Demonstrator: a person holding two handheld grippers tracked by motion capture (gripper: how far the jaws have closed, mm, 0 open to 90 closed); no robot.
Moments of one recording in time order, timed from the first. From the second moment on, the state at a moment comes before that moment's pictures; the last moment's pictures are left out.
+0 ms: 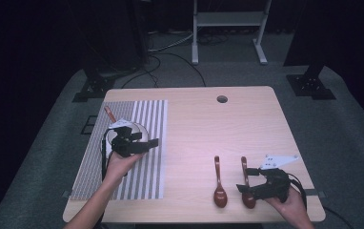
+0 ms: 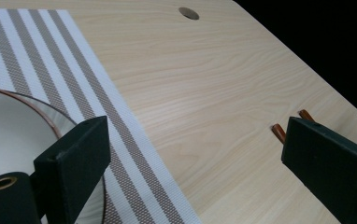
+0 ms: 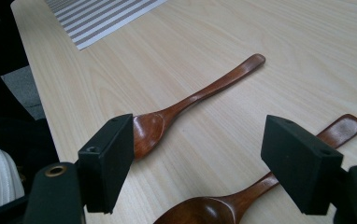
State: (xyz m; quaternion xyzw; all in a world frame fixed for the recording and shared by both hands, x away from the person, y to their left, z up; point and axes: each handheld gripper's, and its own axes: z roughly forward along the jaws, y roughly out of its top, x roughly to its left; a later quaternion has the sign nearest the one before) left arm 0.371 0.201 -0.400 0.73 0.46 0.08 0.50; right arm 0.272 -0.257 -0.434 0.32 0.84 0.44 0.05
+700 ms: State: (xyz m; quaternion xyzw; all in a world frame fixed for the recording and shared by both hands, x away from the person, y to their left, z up) left arm 0.358 0.166 -0.407 0.76 0.42 0.05 0.50; right arm 0.269 -0.264 -0.437 0.33 0.83 0.44 0.05
